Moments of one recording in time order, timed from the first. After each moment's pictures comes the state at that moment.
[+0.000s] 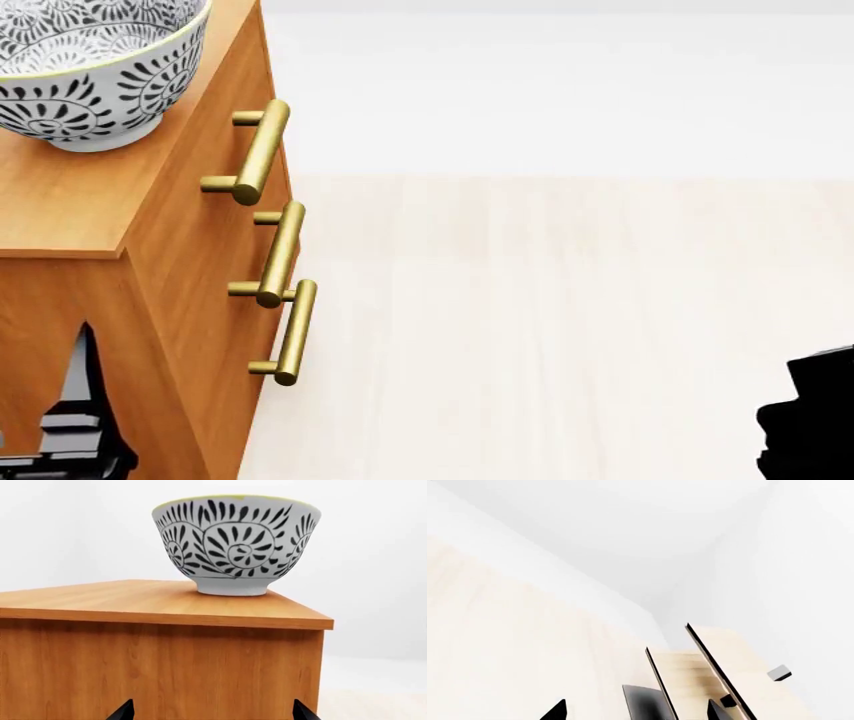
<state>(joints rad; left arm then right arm) -0.07 -0.46 0.18 0.59 -0.45 -0.31 -0.47 1.31 1.25 -1.71 -0.27 1.03 0.28 1.05</state>
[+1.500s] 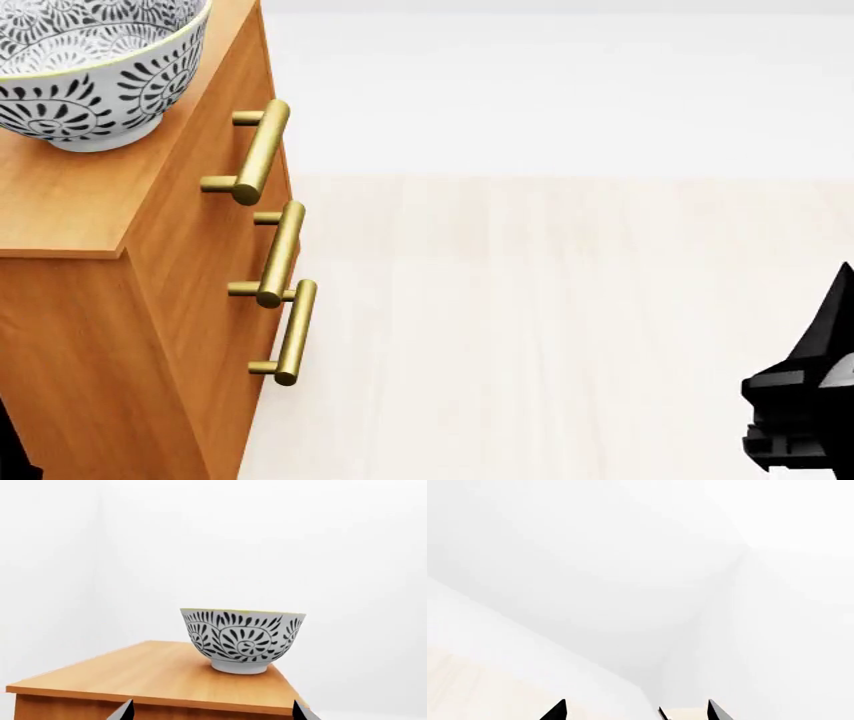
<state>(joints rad) 0.07 -0.54 0.07 0.90 -0.47 -0.28 -0.57 1.48 1.48 -1.59 -0.80 0.96 0.46 1.13</state>
